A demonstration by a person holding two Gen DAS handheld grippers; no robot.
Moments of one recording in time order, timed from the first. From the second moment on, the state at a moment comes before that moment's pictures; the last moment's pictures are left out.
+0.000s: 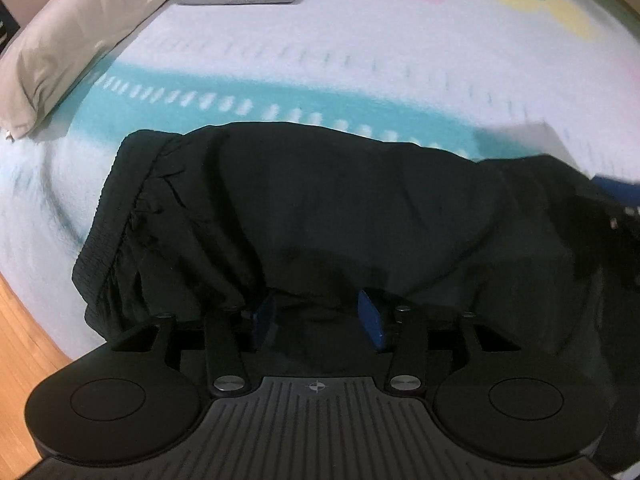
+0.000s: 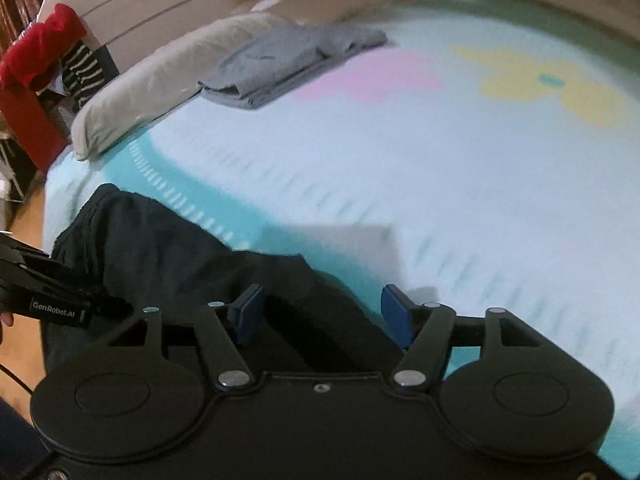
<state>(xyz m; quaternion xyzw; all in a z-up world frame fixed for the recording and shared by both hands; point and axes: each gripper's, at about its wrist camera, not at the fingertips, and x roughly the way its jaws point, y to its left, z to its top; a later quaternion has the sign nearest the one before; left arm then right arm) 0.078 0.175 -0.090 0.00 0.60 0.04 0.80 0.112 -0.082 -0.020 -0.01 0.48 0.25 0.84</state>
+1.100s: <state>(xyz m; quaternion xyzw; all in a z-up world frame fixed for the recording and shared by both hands) 0.085 0.168 -0.089 0.00 0.59 0.04 0.80 0.122 -0.059 -0.040 0.12 0.47 0.32 0.81</state>
